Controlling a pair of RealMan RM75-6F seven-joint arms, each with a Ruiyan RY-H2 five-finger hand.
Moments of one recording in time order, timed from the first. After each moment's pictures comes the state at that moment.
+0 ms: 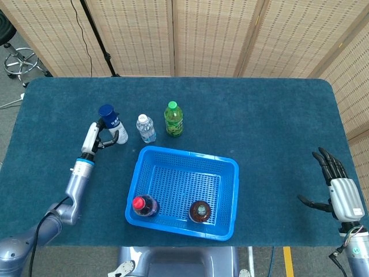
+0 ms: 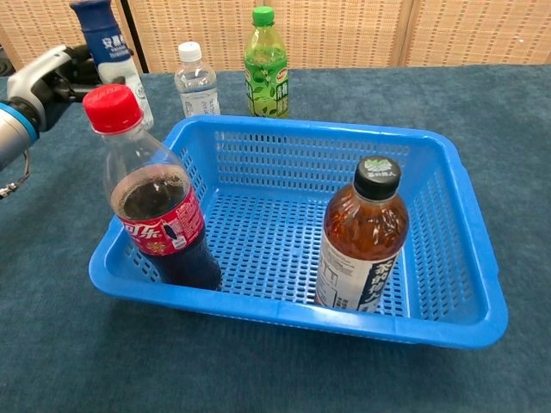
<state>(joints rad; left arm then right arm) -0.72 -1.85 -0.27 -0.64 1.37 1.06 -1.14 0.16 -1.11 0.07 -1.60 -1.55 1.53 0.34</state>
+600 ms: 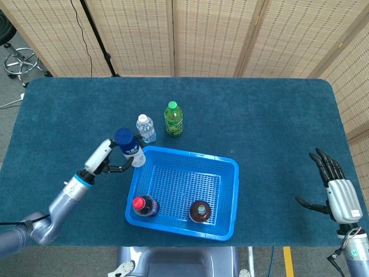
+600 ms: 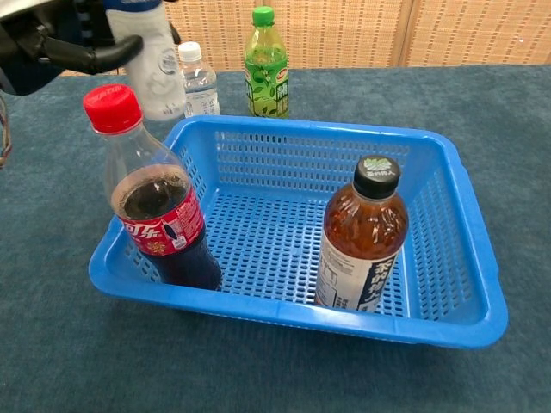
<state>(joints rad) -0.68 -1.47 -0.11 -1.31 1.67 1.25 -0.98 0.16 -1.11 0.07 -1.62 -1.57 1.53 0.32</state>
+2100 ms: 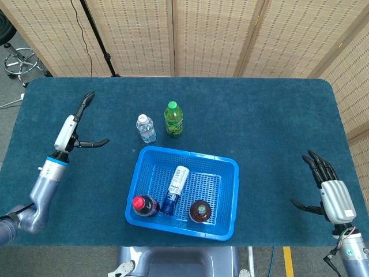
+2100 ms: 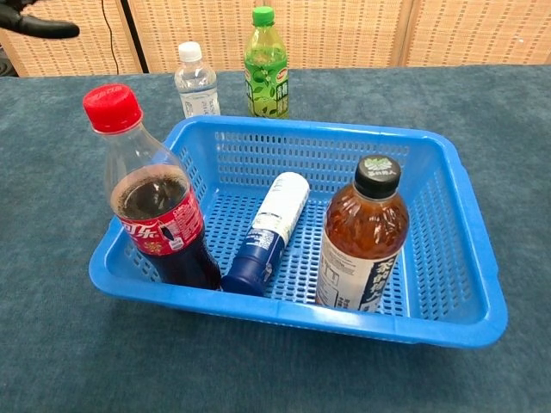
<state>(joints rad) -0.66 -1.44 -0.18 -1.14 1.40 1.20 -1.04 0.16 -1.11 0.07 -1.62 -1.59 1.49 0.31</state>
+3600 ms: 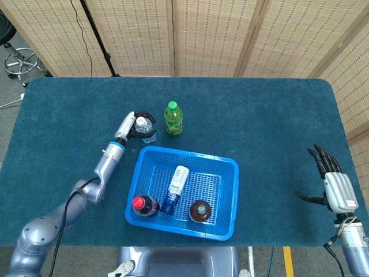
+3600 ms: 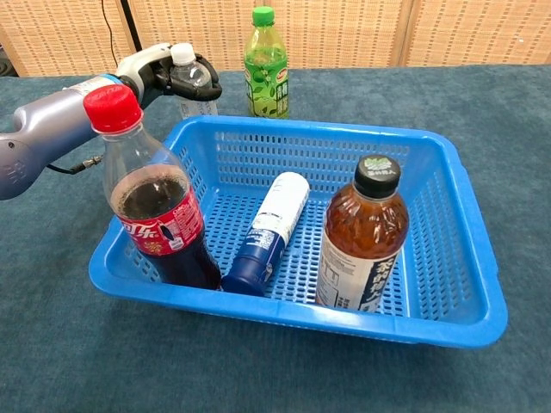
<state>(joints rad) -1.01 -1.94 -0.30 -0.50 1.31 0.74 -1.10 0.20 -1.14 0.11 -1.55 -1.49 1.40 0.33</state>
